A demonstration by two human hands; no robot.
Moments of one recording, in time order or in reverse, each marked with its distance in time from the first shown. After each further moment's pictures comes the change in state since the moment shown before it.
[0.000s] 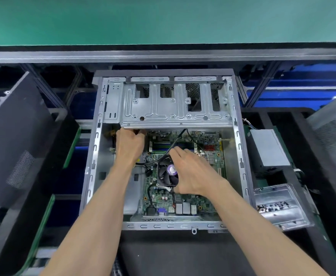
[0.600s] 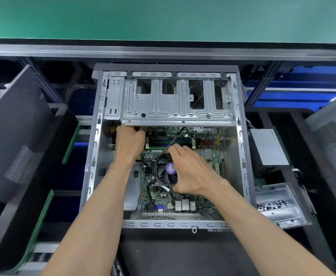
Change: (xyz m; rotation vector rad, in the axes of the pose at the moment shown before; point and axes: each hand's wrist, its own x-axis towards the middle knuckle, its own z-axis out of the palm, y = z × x) left_hand -0.004 0.000 -0.005 -0.061 -0.007 0.057; right_hand -0.004 -0.007 -0.001 0.006 0.071 -0.050
